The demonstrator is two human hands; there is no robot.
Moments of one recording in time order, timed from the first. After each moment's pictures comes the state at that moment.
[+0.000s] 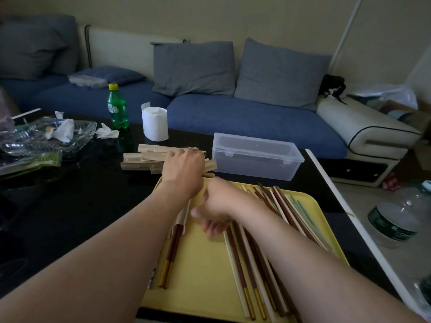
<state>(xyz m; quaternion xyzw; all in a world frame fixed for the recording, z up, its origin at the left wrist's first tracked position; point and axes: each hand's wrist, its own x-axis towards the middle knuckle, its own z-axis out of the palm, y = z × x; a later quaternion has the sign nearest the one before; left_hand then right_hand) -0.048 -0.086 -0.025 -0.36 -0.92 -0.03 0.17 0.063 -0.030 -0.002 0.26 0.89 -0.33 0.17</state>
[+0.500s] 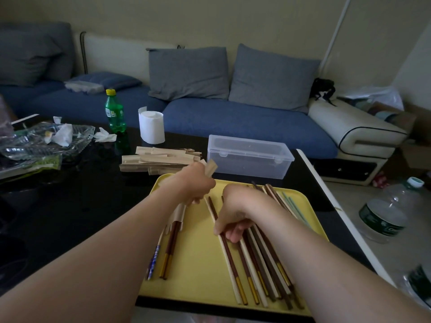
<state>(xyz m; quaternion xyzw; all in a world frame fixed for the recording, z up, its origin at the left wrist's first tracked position) -0.028 -0.084 -0.019 -0.28 -0.86 -0.35 -0.25 0.091 -0.009 0.009 0.32 0.87 -0.22 0.30</state>
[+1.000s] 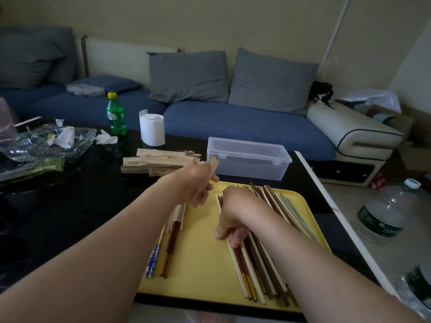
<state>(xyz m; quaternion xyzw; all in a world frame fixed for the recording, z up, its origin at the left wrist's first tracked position) -0.006 -0.094 0.007 -0.12 -0.74 -0.52 -0.40 0.092 -0.020 0.009 0.39 0.84 -0.21 0.32</state>
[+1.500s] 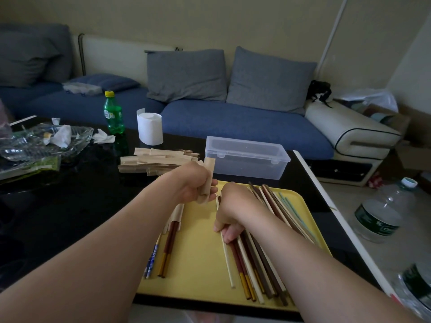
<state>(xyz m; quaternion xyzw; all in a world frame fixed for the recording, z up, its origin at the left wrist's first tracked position) -0.003 -0.088 0.004 -0.09 -0.71 -0.58 -0.39 0.101 -0.012 -0.002 0.35 0.89 -0.26 0.13</state>
